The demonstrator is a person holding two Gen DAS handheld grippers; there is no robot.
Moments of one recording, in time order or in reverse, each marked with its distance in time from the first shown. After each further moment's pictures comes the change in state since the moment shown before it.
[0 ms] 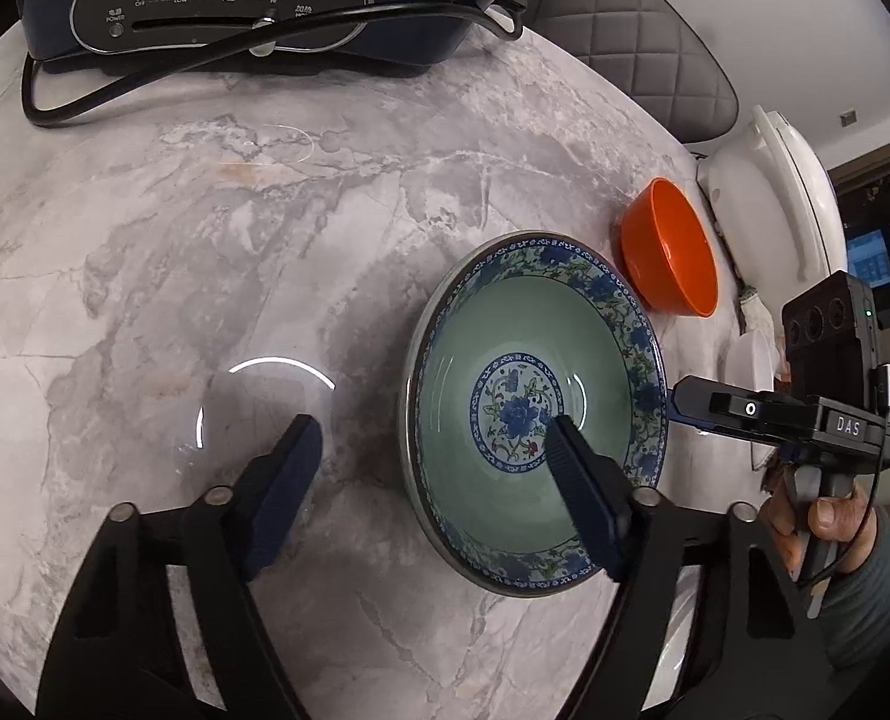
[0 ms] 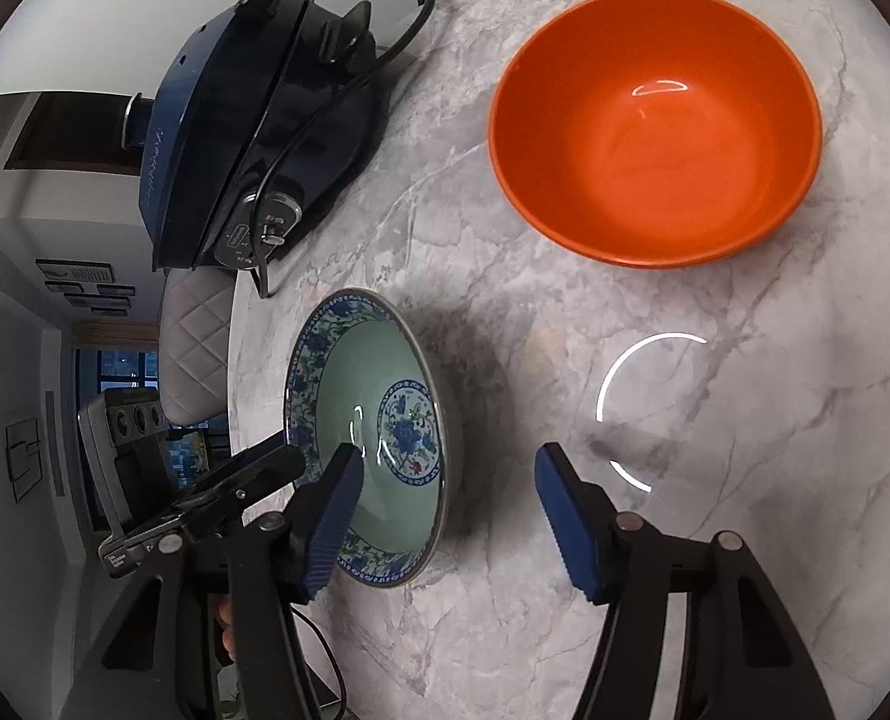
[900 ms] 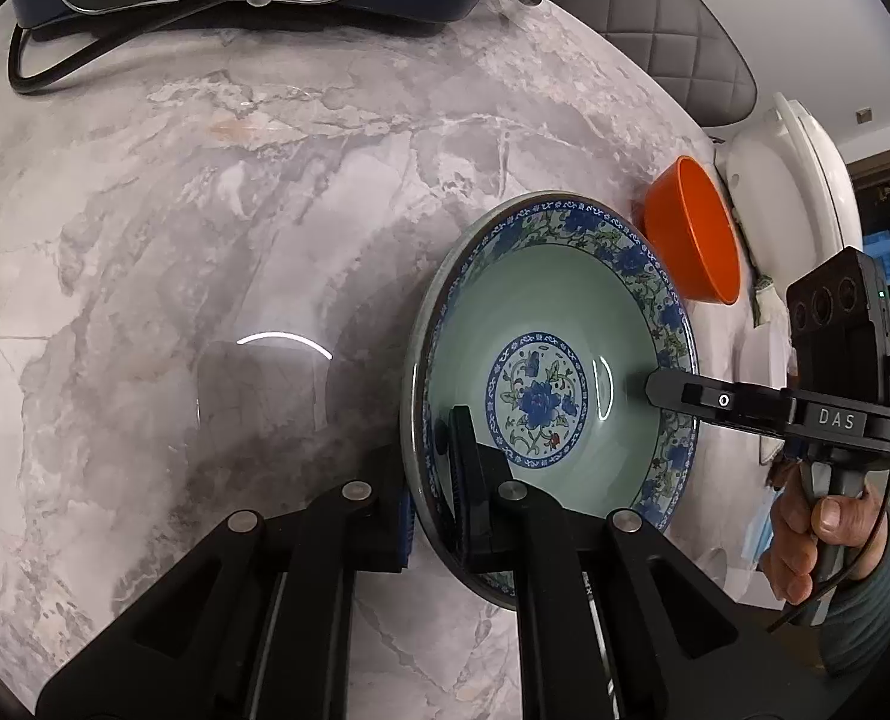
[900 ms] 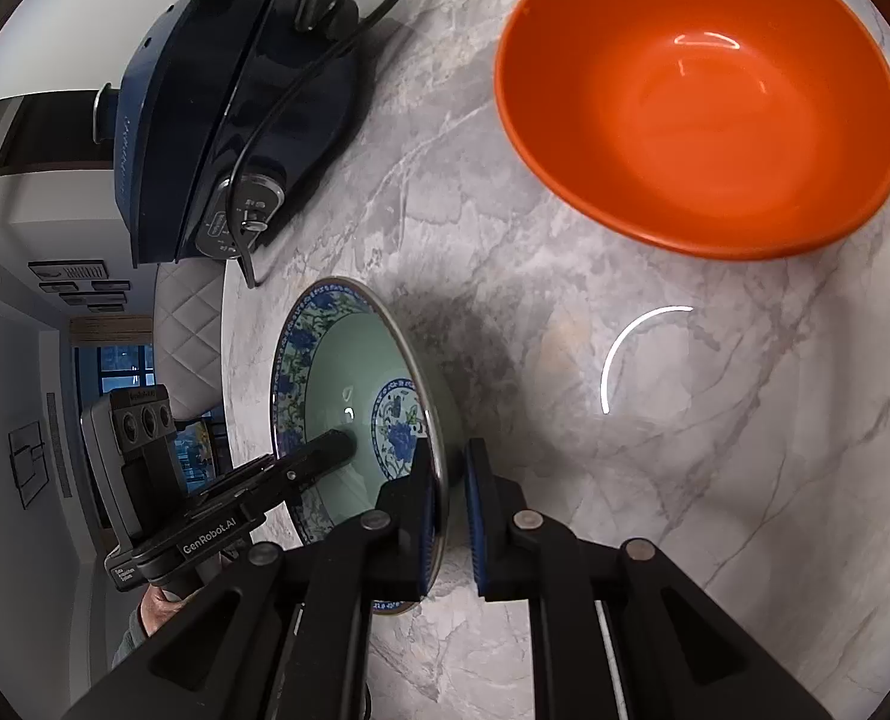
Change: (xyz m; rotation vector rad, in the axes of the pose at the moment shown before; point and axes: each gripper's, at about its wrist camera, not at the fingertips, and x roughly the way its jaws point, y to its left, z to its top) left arm 0.020 0.004 -0.003 -0.025 0.054 0.010; right arm 0.030 0.006 0.015 0.022 0.058 -0.006
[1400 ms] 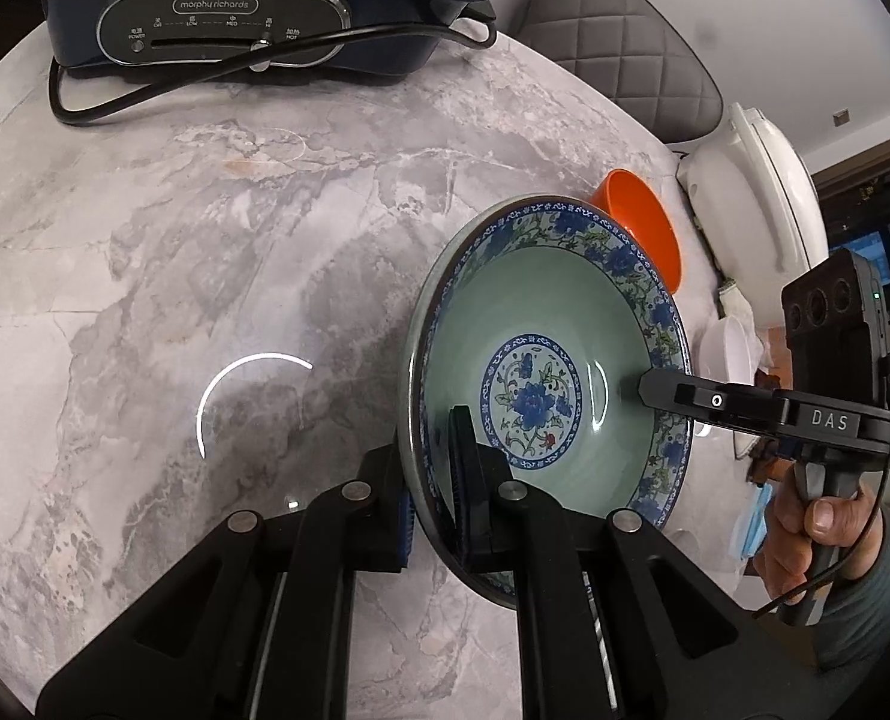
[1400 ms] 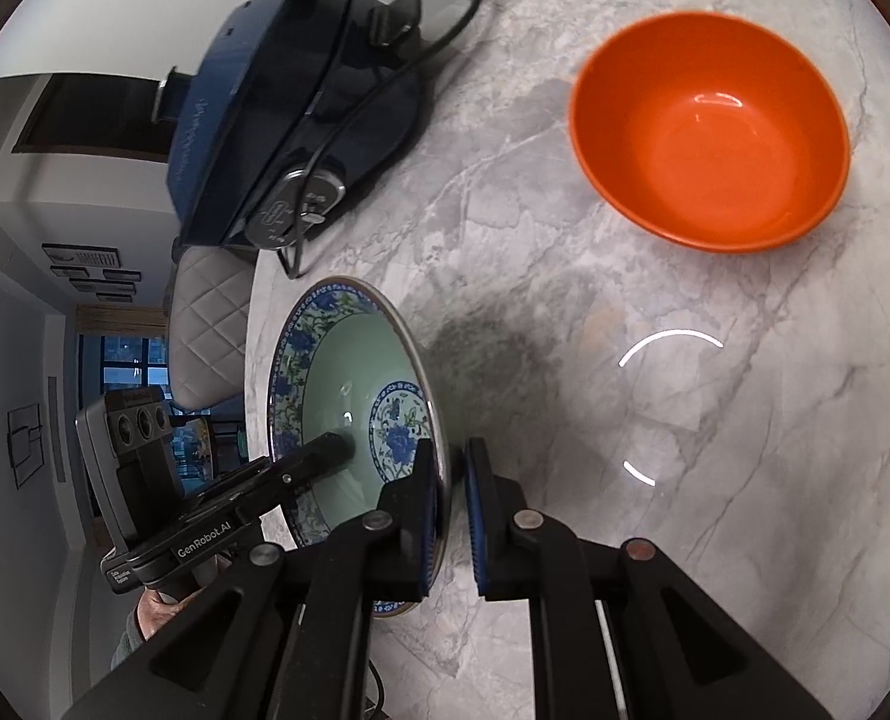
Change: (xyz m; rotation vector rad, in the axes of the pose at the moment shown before) left arm -0.059 -0.023 -0.028 0.018 -0.073 -0.018; right arm -0.034 0.030 -0.026 -0.062 -0.043 0.004
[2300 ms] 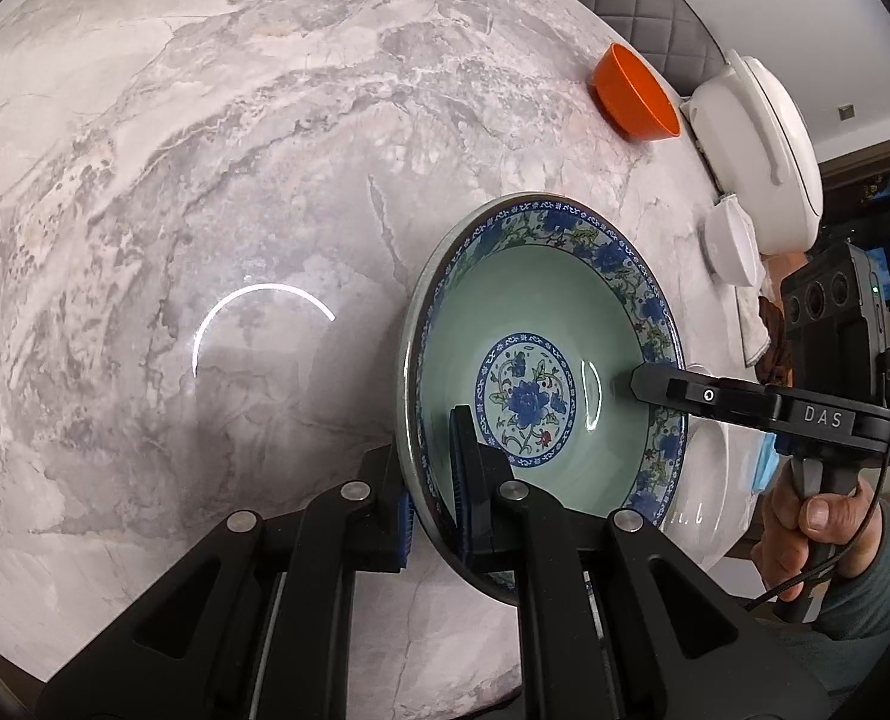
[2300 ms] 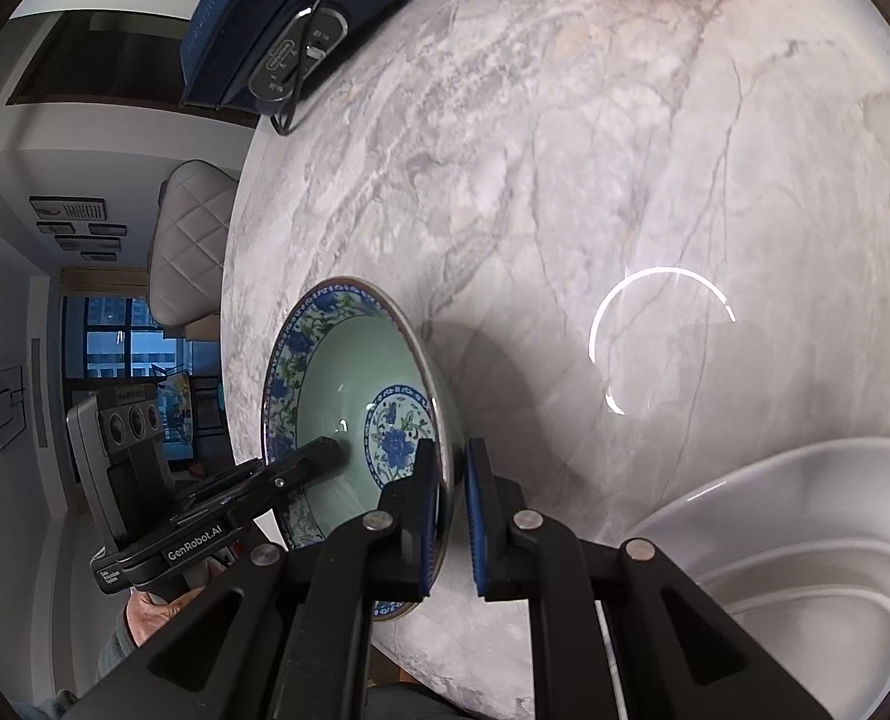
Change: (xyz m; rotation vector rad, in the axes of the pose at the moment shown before) left arm -0.017 0.025 -0.179 -0.074 0.042 0.001; right arm 0.023 -0.006 -0.141 -0.015 0.084 -0.049
